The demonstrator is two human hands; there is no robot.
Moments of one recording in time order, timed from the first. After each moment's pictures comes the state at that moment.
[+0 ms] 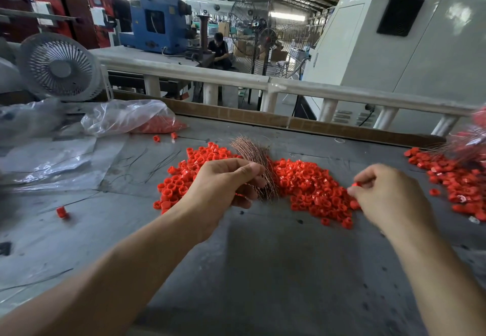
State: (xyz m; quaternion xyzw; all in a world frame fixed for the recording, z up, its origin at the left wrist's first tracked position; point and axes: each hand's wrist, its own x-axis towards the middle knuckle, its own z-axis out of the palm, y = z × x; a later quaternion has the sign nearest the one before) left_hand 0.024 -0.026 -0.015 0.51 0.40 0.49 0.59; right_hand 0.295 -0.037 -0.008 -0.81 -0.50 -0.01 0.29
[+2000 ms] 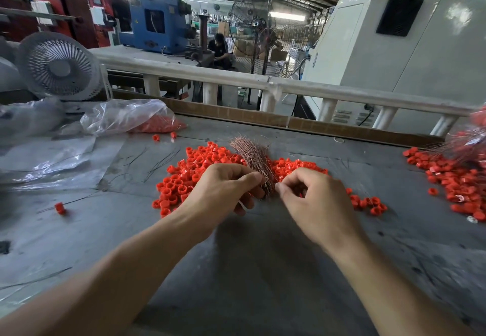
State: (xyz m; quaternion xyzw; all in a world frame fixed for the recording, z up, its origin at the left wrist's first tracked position) left_hand 0.026 -0.026 -0.020 0.59 0.45 0.44 0.50; right_hand 0.214 -0.043 -0.028 -0.60 -0.69 0.01 0.39
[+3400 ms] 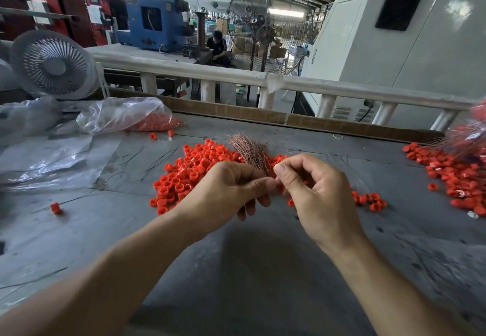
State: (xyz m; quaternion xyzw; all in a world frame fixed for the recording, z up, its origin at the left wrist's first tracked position) left_hand 0.025 -0.032 -0.015 0.69 0.38 0.38 0.48; right_hand 0.203 -0.056 -0.018 -0.48 -0.67 0.16 0.54
